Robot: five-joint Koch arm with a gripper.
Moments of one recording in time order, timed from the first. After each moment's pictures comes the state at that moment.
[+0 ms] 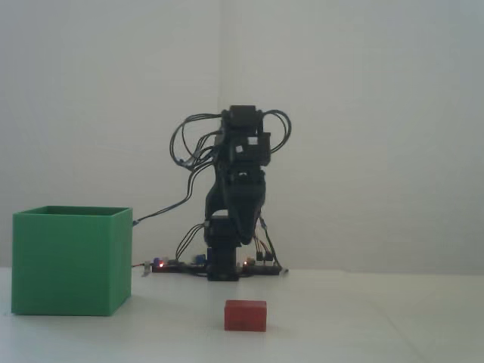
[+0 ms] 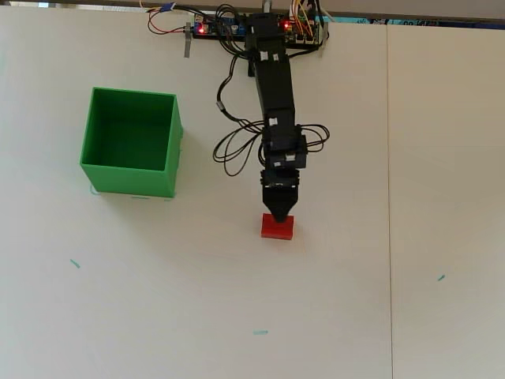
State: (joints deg) arm -9.8 57.0 36.8 94.8 6.1
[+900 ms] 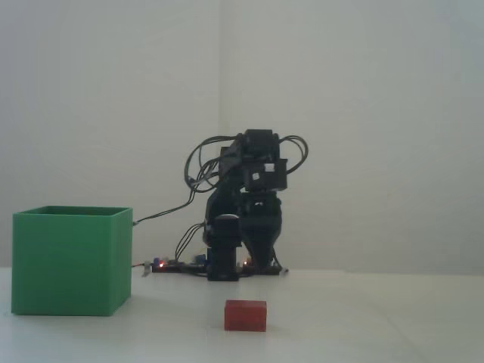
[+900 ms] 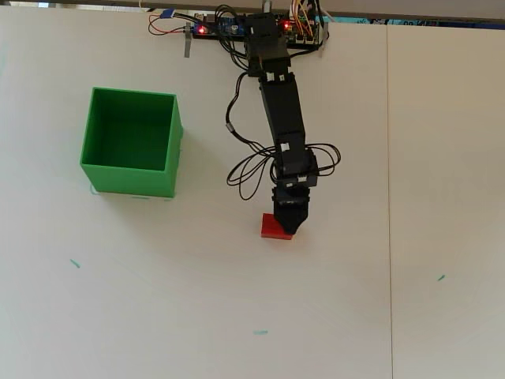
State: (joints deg) arm -12.3 46.1 29.9 96.1 8.6
